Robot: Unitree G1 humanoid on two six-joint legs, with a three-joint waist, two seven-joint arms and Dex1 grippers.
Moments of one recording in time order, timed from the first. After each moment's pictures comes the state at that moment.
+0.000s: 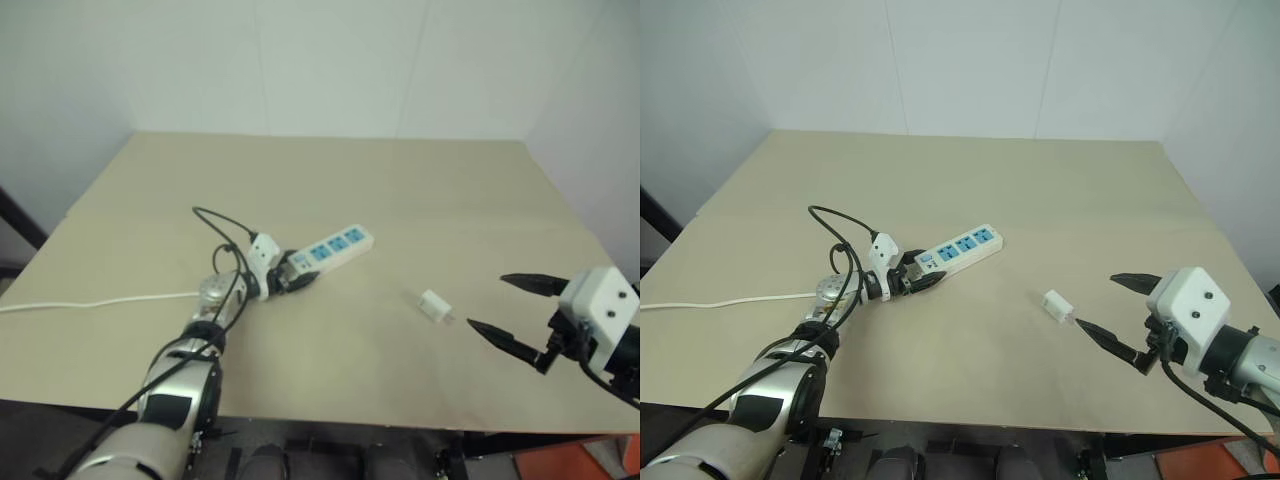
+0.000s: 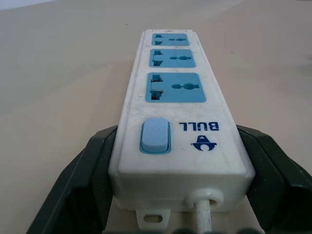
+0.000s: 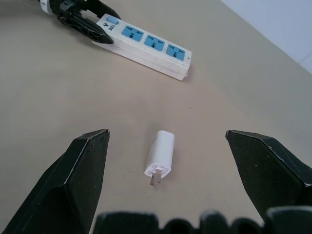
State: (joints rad) left arm -0.87 0.25 0.02 1.19 -0.09 -0.37 -0.98; right arm 0.25 -0.87 -0.59 -0.70 0.50 0.49 0.86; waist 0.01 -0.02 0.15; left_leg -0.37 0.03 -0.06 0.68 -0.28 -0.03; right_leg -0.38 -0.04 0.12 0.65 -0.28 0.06
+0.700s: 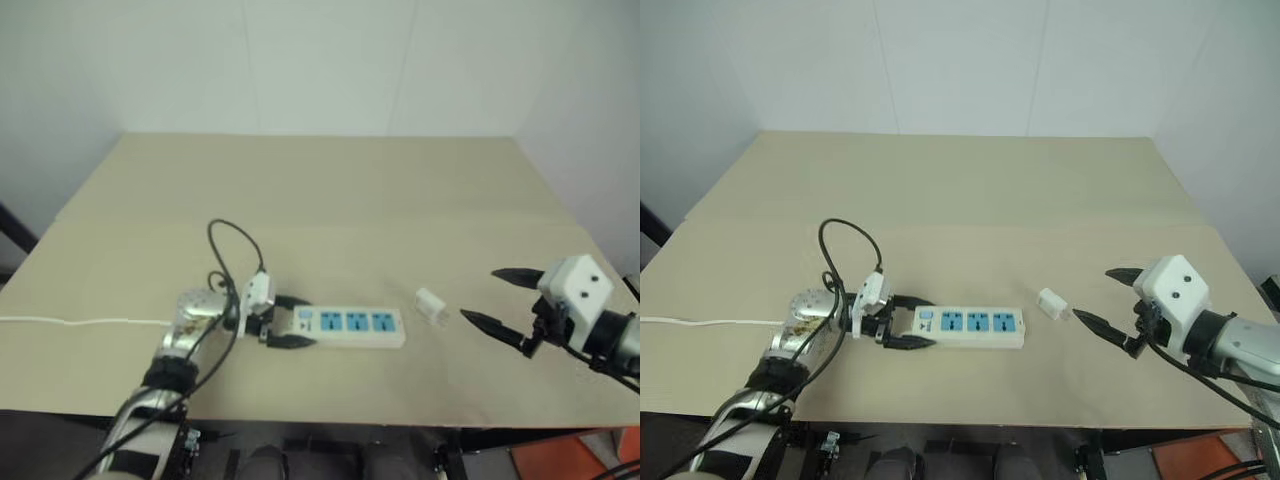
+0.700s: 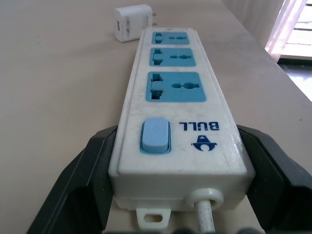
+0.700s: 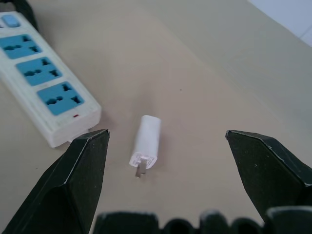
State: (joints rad) left arm -0.50 0.40 -0.10 0.49 -0.20 -0.12 -1.47; right arm 0.08 -0.89 -0.42 -0.53 0.42 0.51 0.82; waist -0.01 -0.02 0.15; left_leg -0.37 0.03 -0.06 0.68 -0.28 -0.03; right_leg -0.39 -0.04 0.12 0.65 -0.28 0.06
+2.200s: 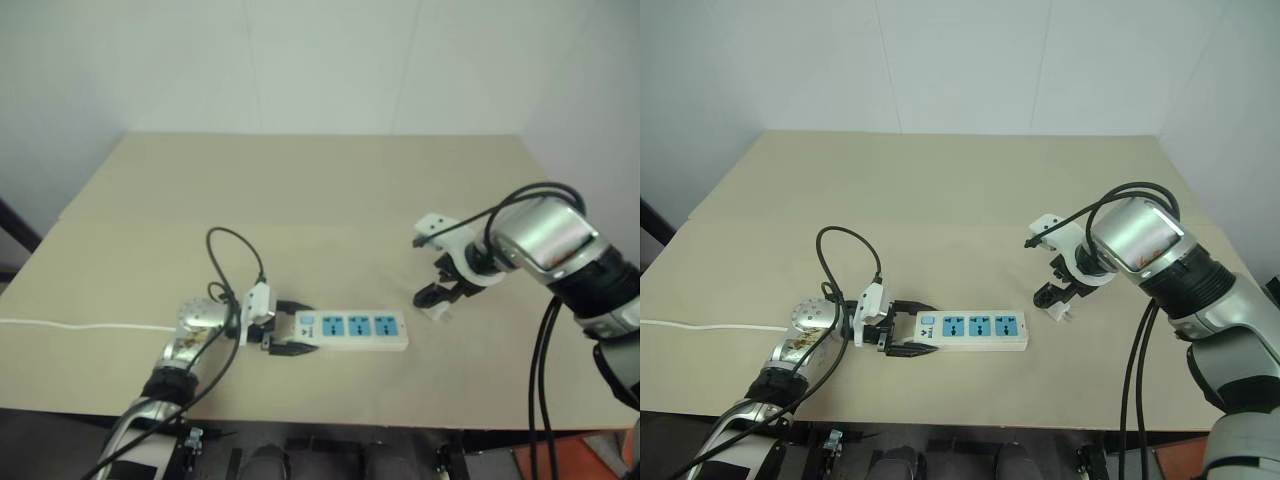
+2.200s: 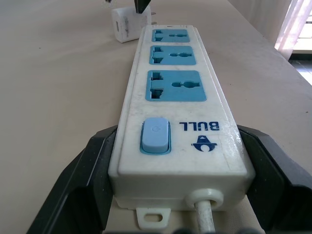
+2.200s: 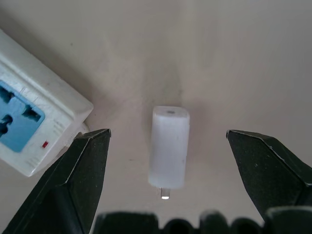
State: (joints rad) left arm -0.48 0.40 -0.14 0.50 -0.21 -0.21 -1.43; right arm -1.13 -0.89 0.71 0.04 0.44 1.47 0.83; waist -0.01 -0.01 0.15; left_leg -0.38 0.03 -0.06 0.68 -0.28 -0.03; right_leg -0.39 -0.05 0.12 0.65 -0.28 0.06
